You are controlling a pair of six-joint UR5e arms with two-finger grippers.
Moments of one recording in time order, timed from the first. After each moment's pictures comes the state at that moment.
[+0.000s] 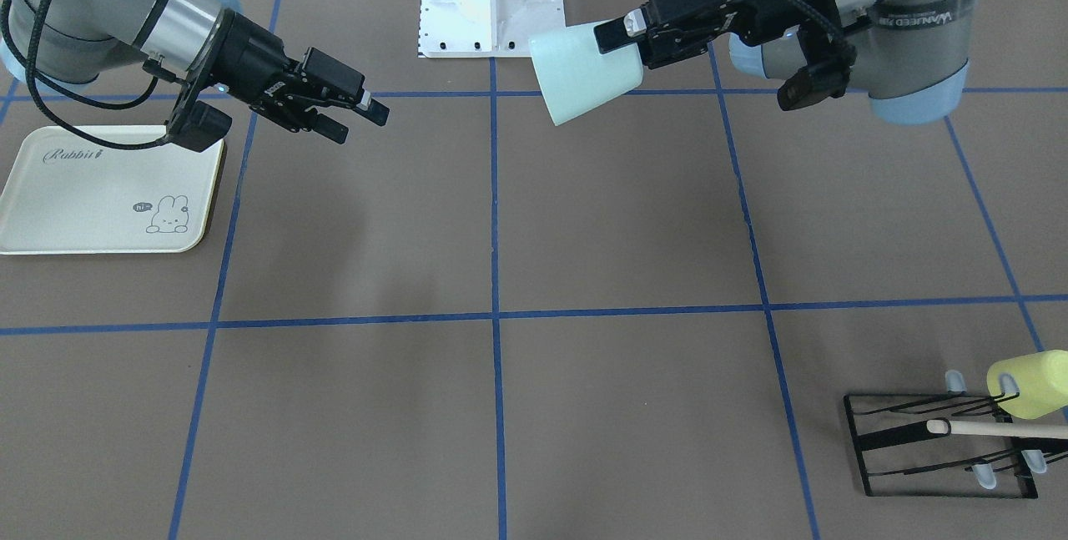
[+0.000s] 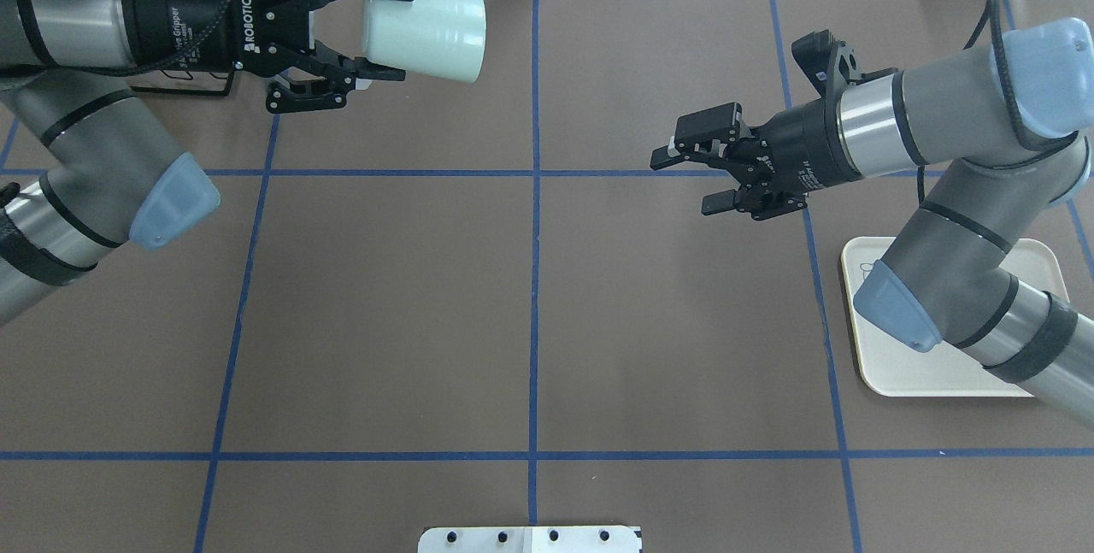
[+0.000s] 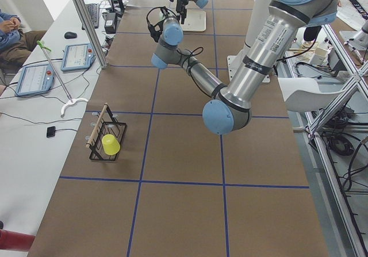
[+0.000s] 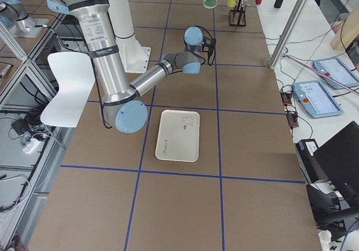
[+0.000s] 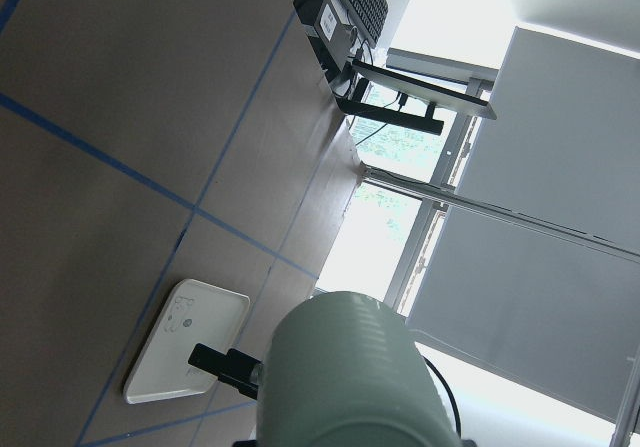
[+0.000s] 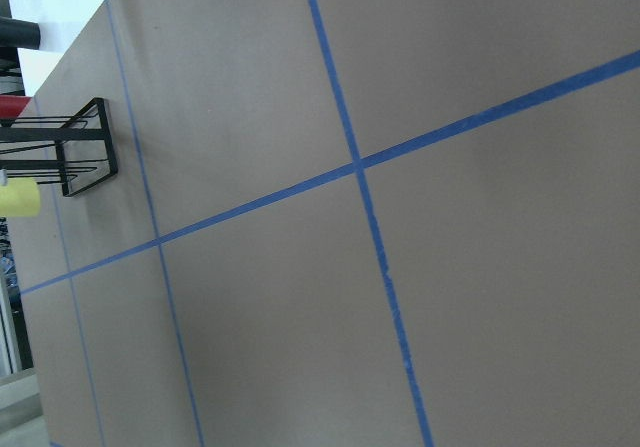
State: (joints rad) left arm -0.90 -2.11 -1.63 -3.24 -2.14 -2.54; right arm 0.80 -1.22 1.81 -0.53 2.25 1.85
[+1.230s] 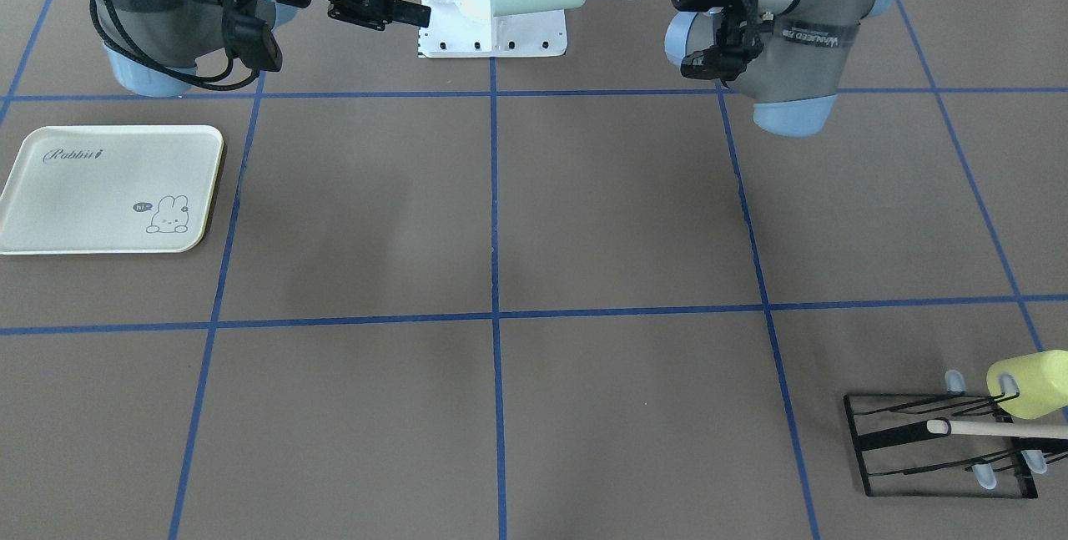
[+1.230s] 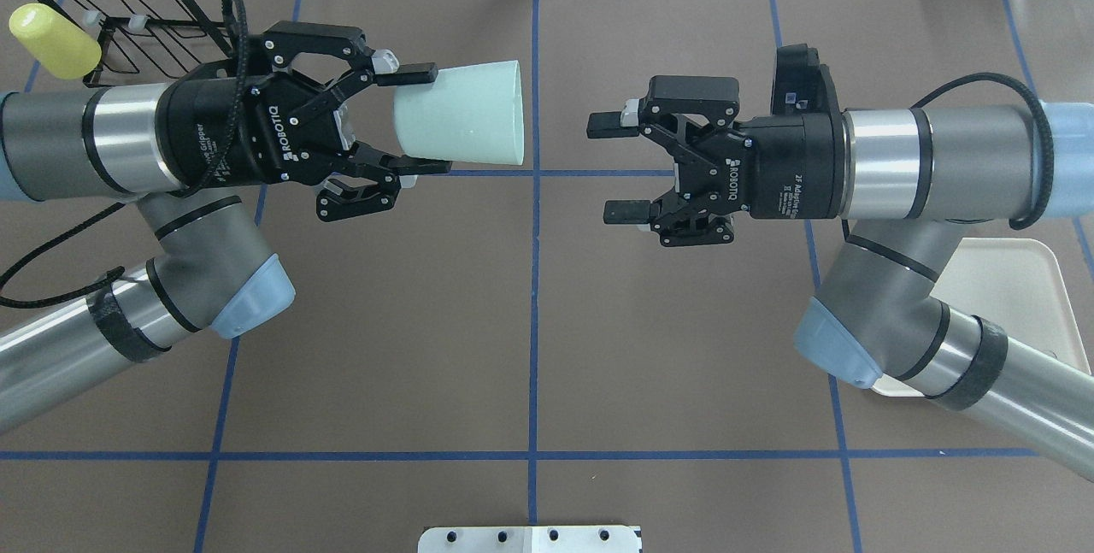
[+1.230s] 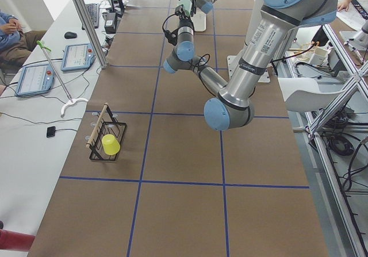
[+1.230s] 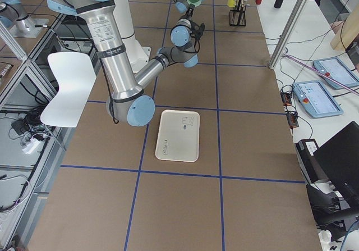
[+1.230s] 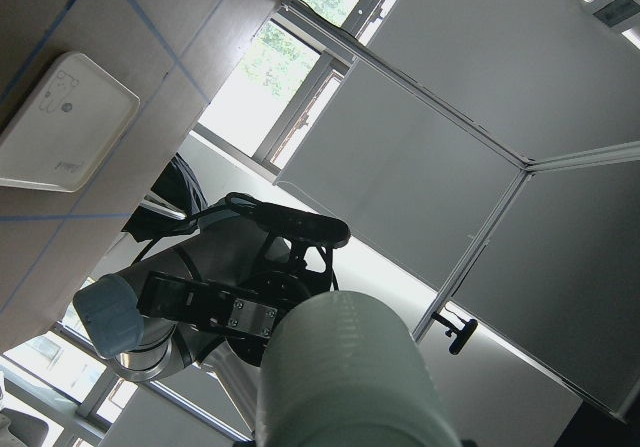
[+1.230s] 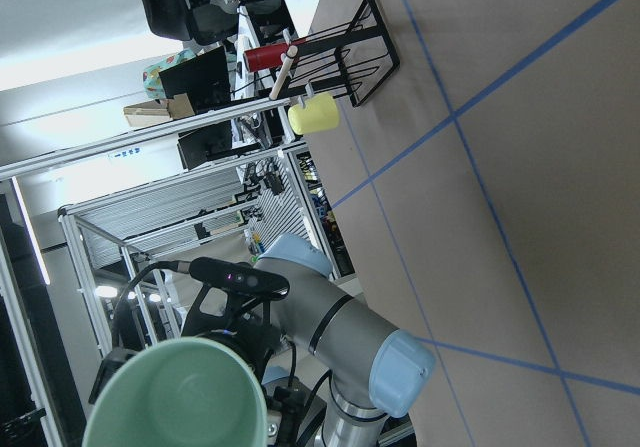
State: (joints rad) left arm -0.72 -2.12 -1.60 -3.58 -1.91 -2.74; right arm 0.67 -1.17 1.80 0.02 2.03 2.30
